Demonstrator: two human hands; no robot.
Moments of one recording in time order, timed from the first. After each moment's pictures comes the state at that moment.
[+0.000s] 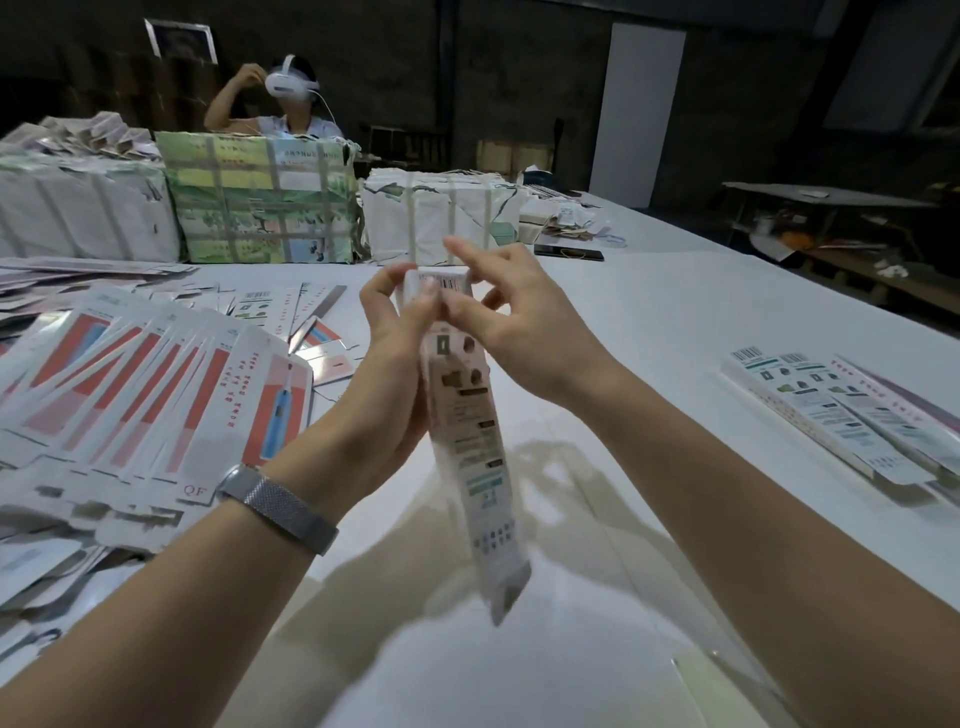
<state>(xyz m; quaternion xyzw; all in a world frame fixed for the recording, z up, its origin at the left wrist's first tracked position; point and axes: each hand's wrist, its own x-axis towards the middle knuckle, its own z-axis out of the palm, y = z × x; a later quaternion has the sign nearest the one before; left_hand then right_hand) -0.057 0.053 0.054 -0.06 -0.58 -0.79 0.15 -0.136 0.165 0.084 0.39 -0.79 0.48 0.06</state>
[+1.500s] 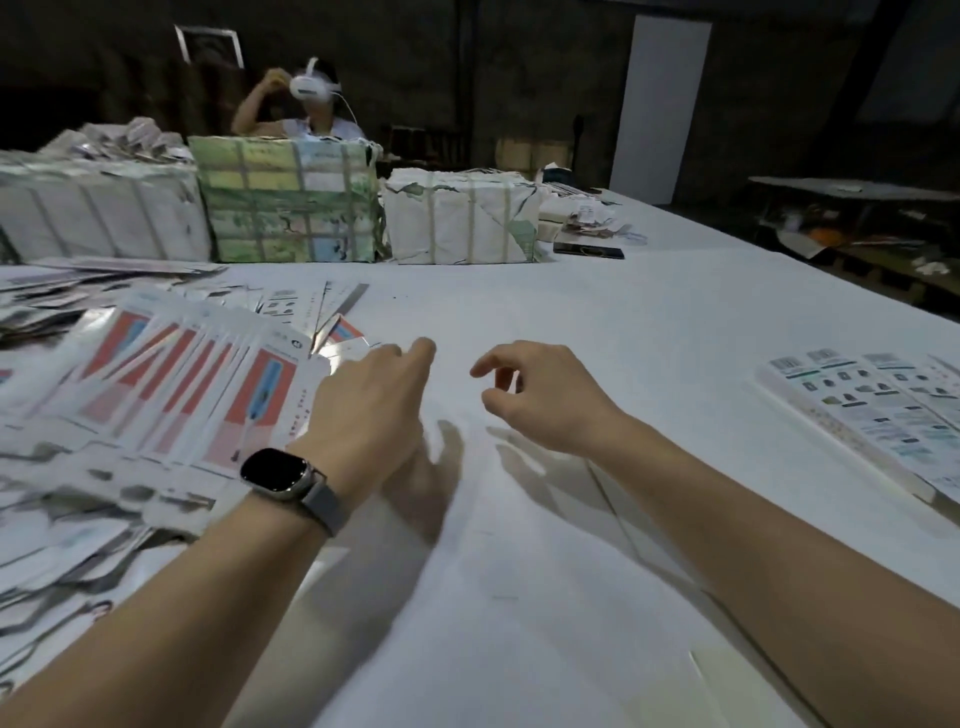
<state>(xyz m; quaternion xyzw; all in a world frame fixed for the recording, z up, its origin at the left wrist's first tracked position) -0.056 0.016 0.032 0.11 -0.98 -0.02 0.17 -0.149 0.176 0.032 0.35 -0.89 0.30 0.03</state>
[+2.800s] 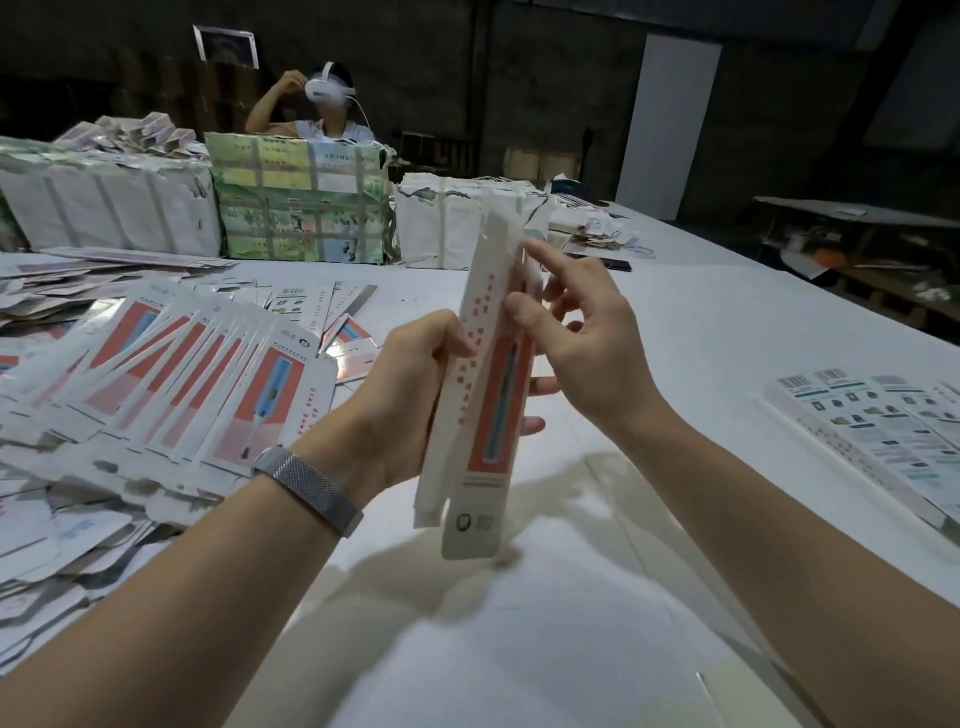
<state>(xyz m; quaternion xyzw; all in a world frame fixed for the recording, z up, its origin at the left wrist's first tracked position) -0.048 0.039 0.056 -0.11 -0.57 -0.82 -0.02 -0.142 0.178 0.064 0.37 -0.74 0.53 0.19</state>
